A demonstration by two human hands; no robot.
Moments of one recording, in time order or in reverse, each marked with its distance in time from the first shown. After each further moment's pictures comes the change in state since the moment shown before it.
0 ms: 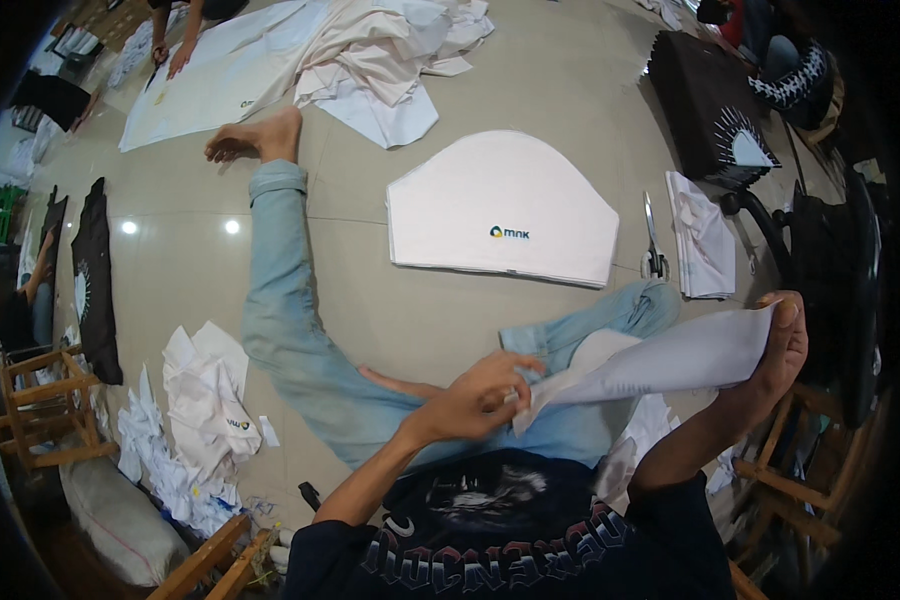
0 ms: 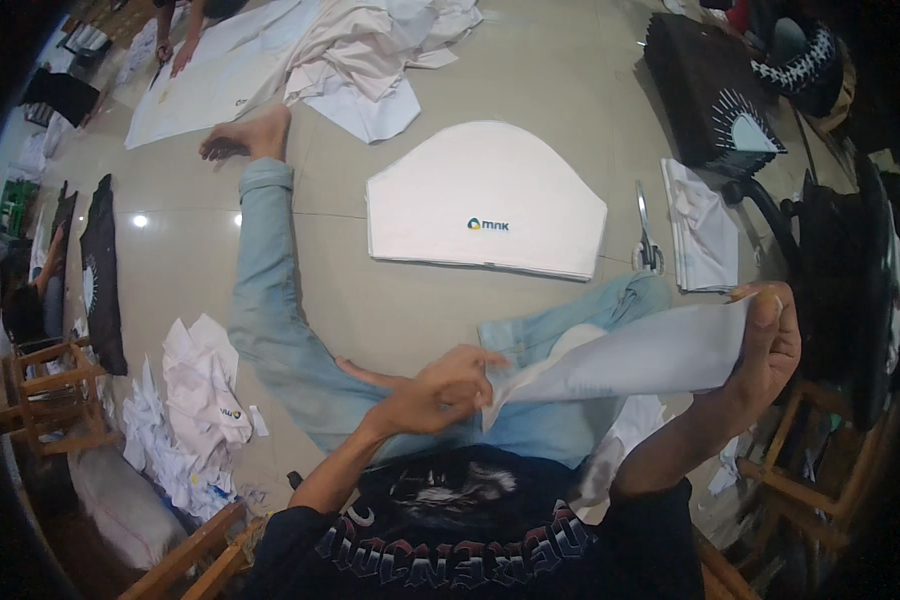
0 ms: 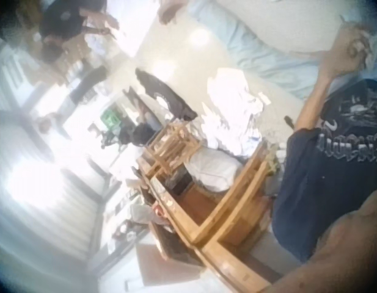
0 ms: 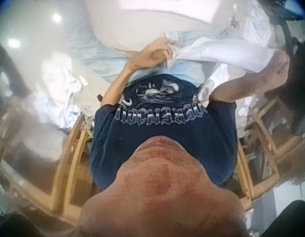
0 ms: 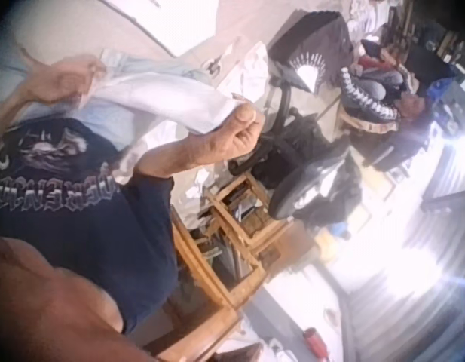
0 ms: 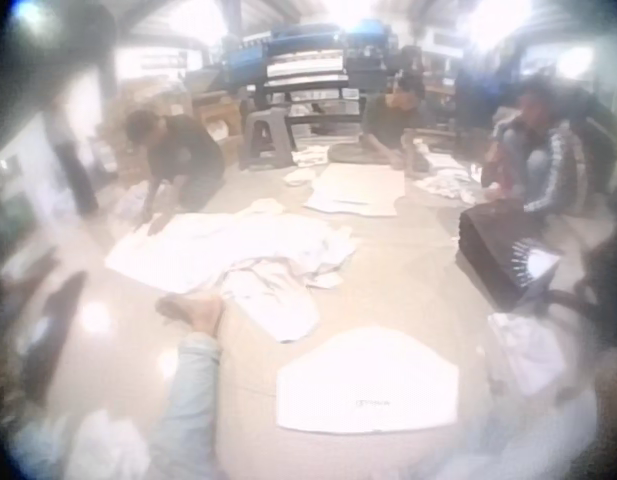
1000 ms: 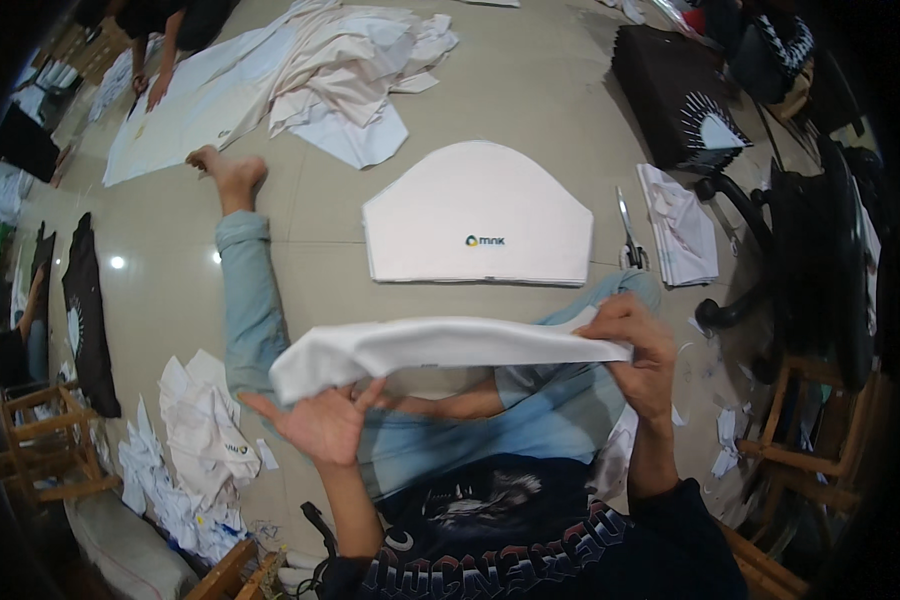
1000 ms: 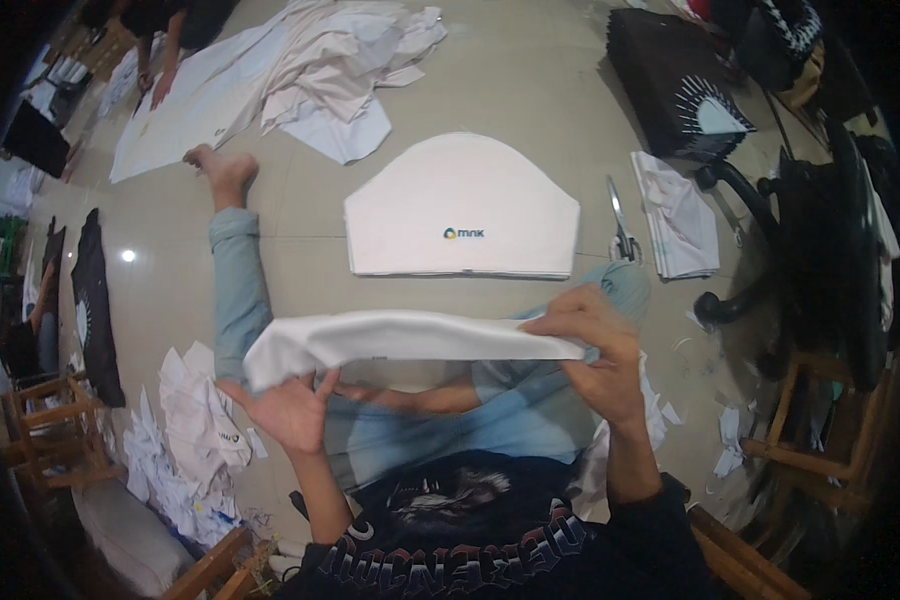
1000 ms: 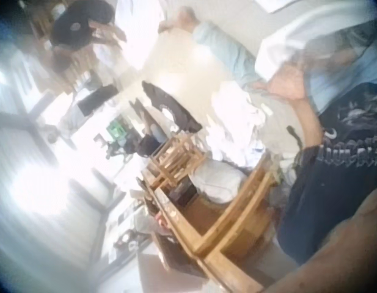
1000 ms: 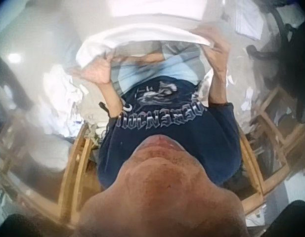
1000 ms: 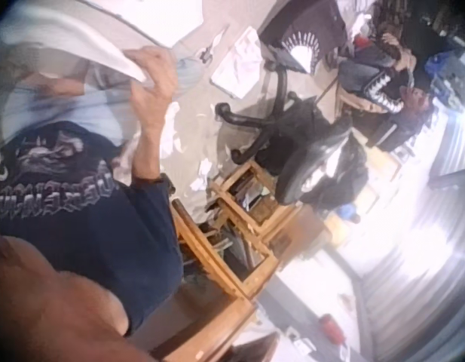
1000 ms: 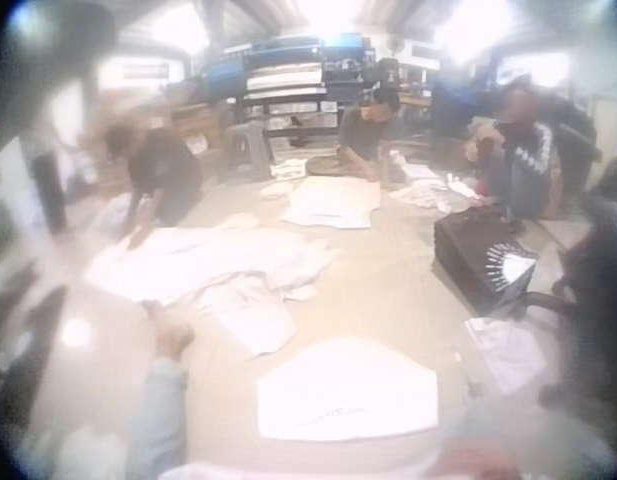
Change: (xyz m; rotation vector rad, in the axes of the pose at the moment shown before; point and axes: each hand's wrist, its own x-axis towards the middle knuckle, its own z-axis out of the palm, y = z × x) left_hand -0.082 0.039 -0.068 -1.313 0.452 0.387; right_hand -0.050 0.051 0.026 -0.112 -0.703 -0.162
